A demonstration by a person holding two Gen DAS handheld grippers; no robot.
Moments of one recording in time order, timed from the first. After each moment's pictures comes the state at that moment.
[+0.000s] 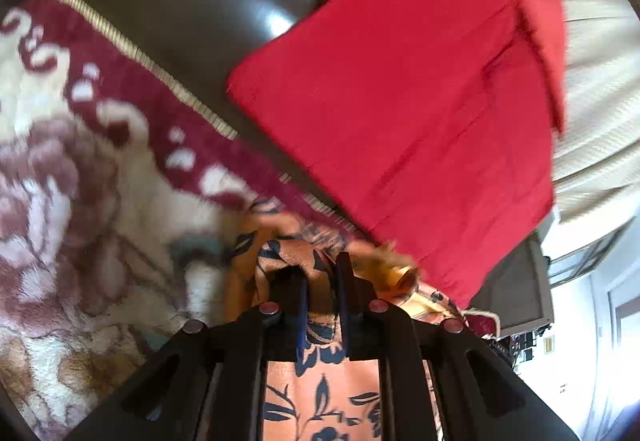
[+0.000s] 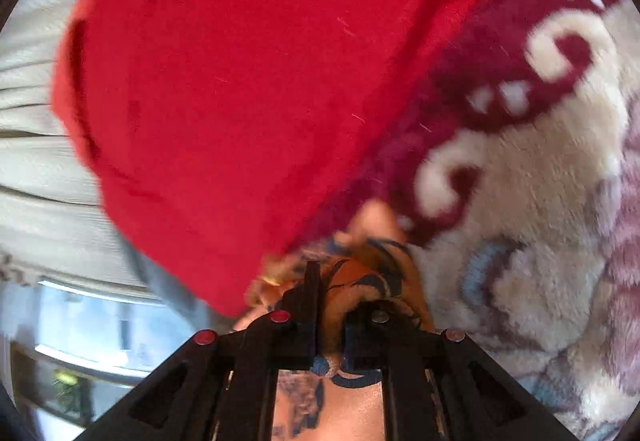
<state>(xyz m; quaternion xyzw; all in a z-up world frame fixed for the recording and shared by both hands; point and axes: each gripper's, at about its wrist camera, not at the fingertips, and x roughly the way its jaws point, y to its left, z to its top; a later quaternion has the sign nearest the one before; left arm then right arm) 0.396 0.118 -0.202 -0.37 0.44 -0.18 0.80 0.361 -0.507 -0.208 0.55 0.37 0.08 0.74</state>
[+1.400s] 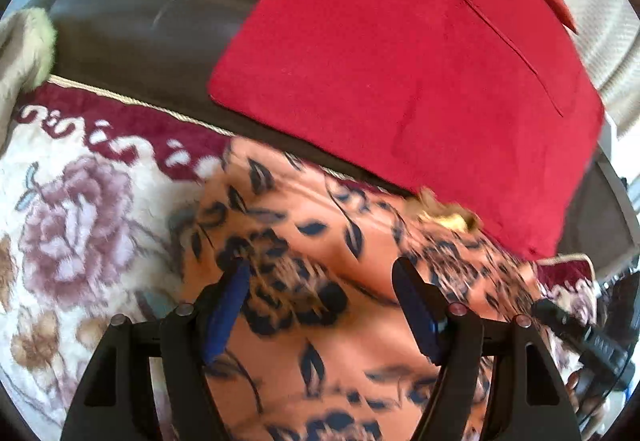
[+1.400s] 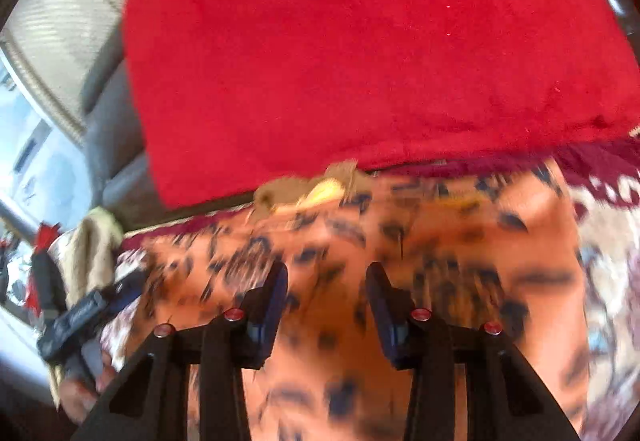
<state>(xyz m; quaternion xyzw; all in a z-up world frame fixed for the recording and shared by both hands) 0.362 0.037 -0.192 -0.18 0.46 -0.11 0.86 0.351 -0.317 -0.122 0.21 0.44 0.09 0.87</state>
